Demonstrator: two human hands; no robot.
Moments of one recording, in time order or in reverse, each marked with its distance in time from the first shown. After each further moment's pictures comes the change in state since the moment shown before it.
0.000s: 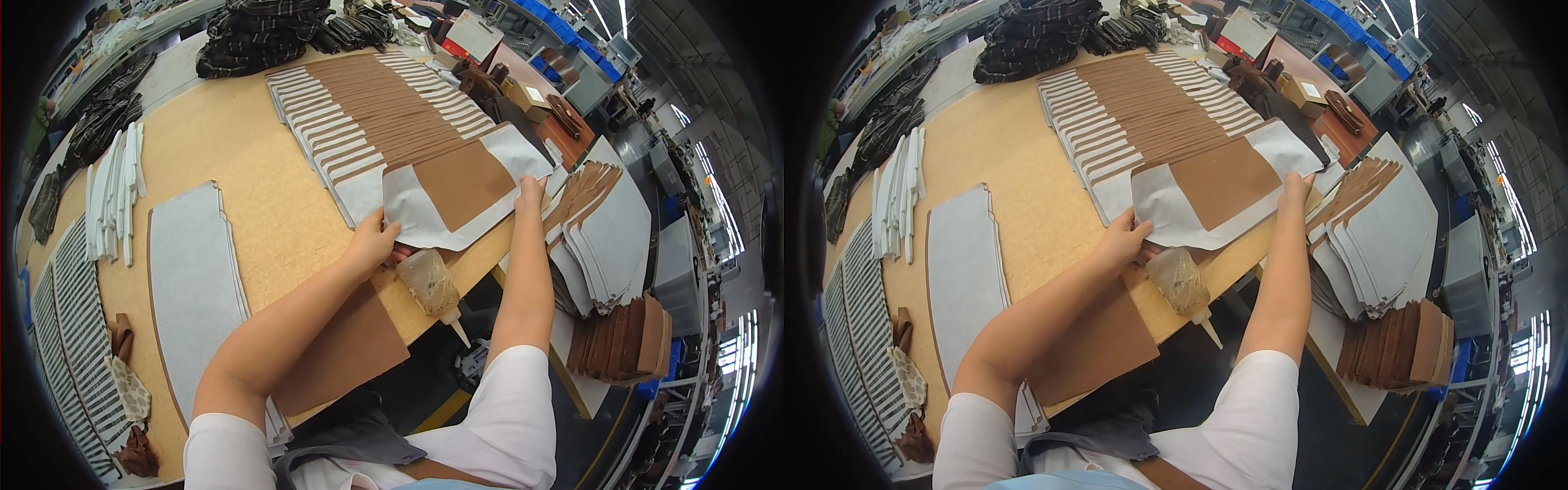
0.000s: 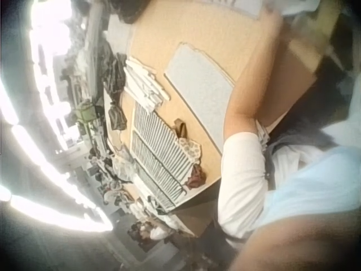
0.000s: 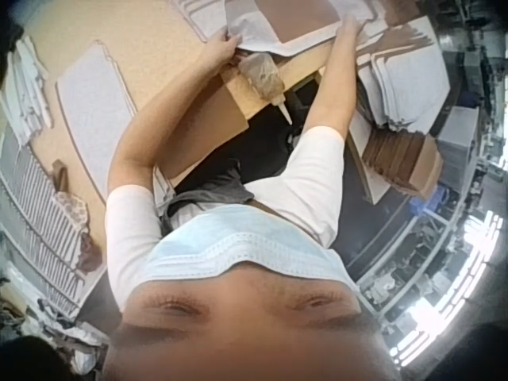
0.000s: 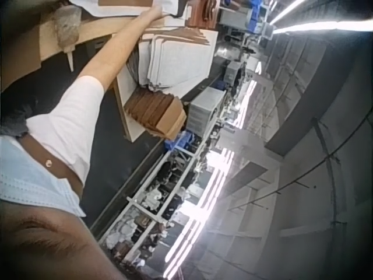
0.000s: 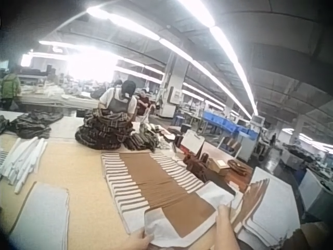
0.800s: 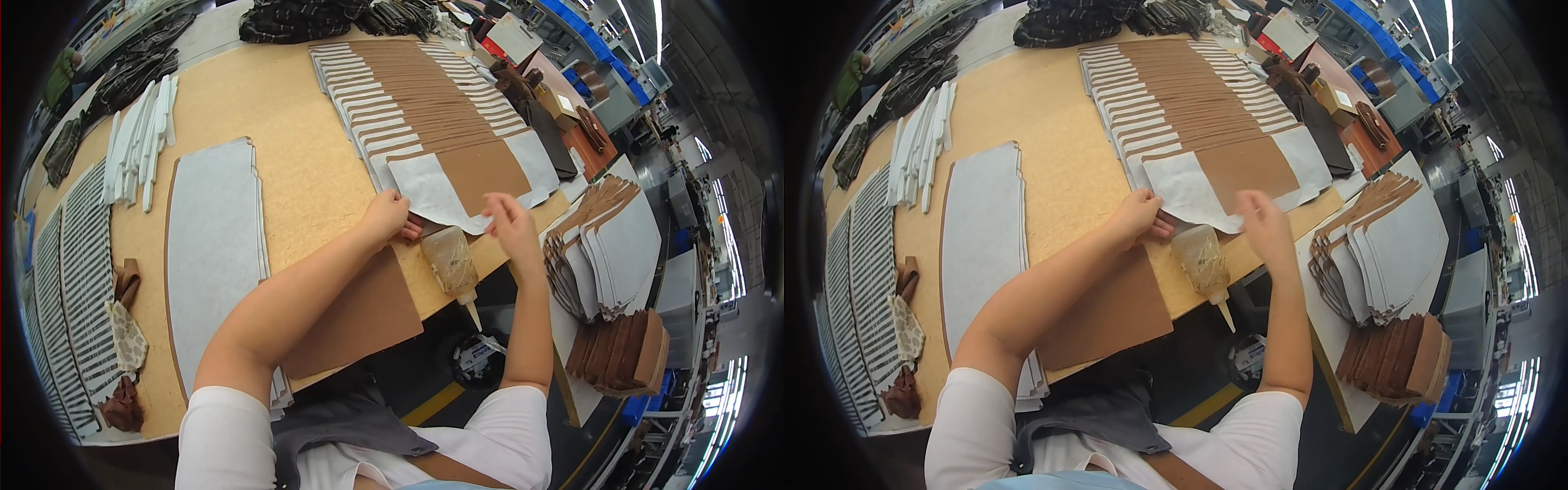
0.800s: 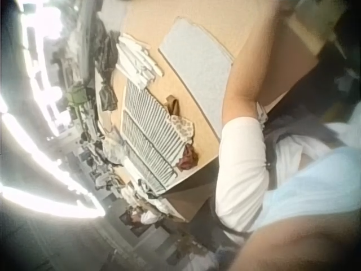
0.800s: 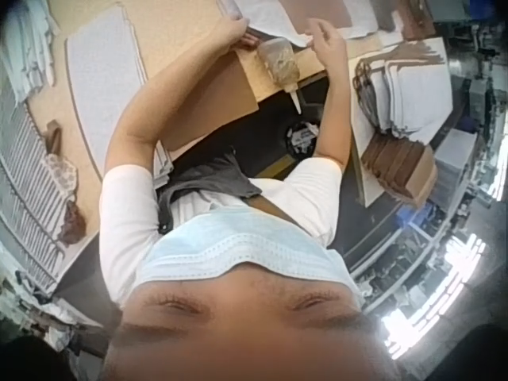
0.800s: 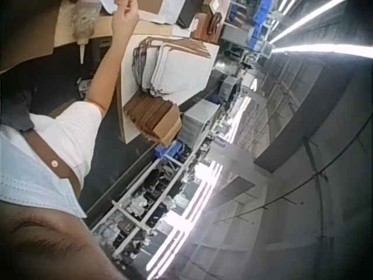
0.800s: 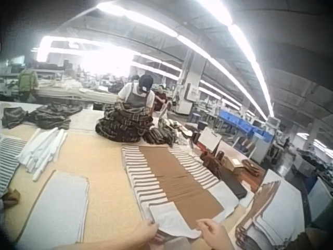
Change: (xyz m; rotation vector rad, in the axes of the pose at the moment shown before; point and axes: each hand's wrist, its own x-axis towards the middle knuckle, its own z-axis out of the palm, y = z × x) left_hand -0.009 -0.002 -0.021 -0.027 0.147 -0.119; right_hand -0.206 -0.127 0.028 -0.617 -0.793 0.036
